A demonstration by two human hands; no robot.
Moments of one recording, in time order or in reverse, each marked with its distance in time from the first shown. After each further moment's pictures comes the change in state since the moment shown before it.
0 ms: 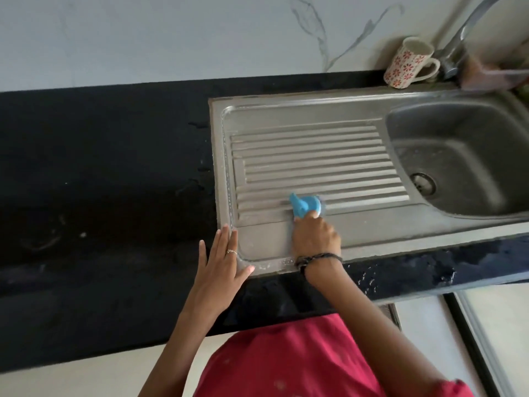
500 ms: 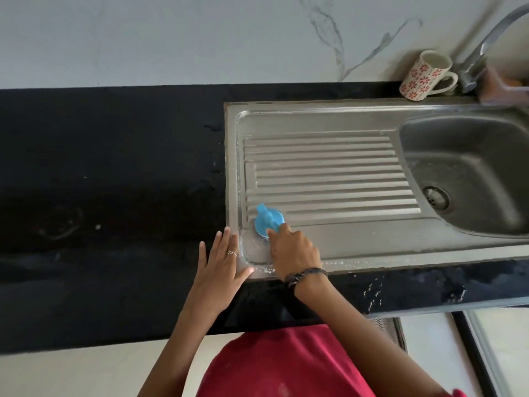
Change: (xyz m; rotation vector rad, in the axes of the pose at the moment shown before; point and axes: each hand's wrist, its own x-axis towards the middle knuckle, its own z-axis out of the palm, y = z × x) left_hand -0.001 -0.005 -0.003 0.043 -0.004 -0.062; right_hand -0.025 -0.022 -0.001 0.106 -0.168 -0.325
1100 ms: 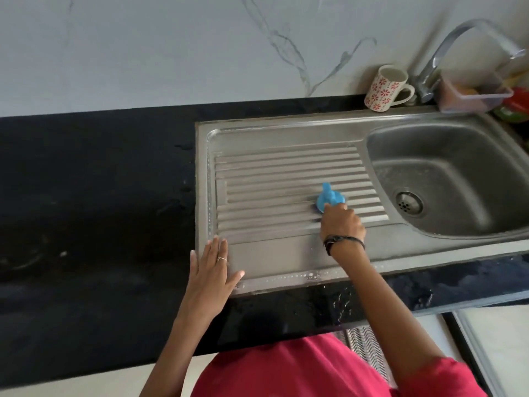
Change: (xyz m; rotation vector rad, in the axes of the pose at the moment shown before) left_hand 0.025 0.042 0.003 -0.018 0.023 -0.014; right_hand 0.058 0.117 -0.059 0.011 0.304 0.424
